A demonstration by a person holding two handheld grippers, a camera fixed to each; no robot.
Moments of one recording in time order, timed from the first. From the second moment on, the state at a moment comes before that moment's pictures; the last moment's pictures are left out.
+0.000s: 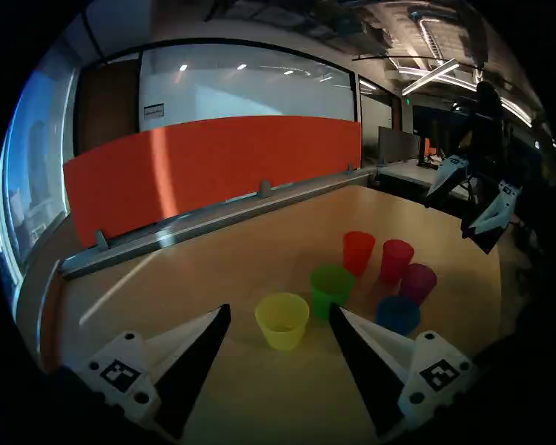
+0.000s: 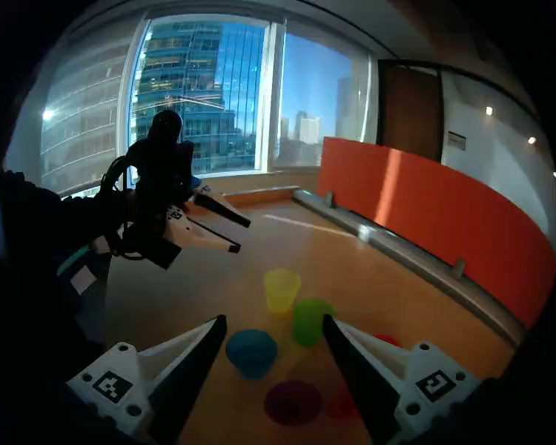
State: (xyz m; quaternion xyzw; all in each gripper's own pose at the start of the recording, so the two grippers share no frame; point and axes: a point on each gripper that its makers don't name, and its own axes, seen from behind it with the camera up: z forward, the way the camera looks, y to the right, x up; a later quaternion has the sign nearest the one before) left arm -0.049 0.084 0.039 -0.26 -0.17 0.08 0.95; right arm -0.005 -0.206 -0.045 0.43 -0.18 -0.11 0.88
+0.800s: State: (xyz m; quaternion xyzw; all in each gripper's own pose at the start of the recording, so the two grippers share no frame) left arm -0.052 0.104 0.047 -0.28 -0.17 0.09 0.94; right arm -0.064 -0.226 -0.043 0.46 -0.22 -0.11 0.86
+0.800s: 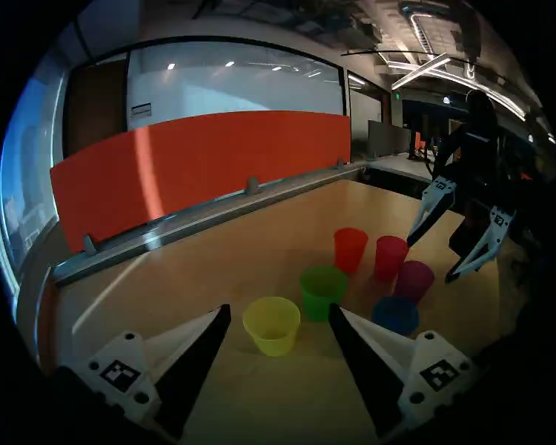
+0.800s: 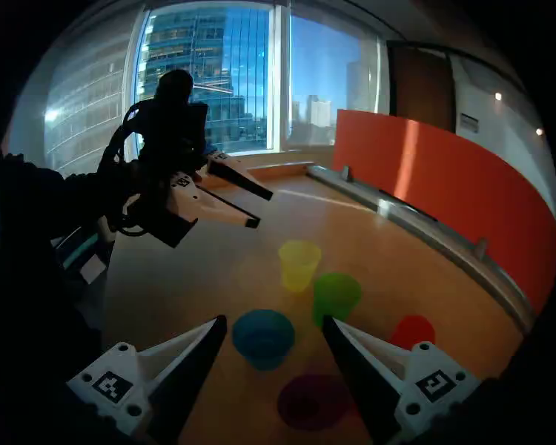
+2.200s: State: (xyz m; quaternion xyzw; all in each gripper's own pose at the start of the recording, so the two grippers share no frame) left arm -0.068 0.123 0.061 -0.30 -0.17 0.10 0.93; right arm -0.155 -0.261 -0.036 0.48 -0.28 -0.16 0.82
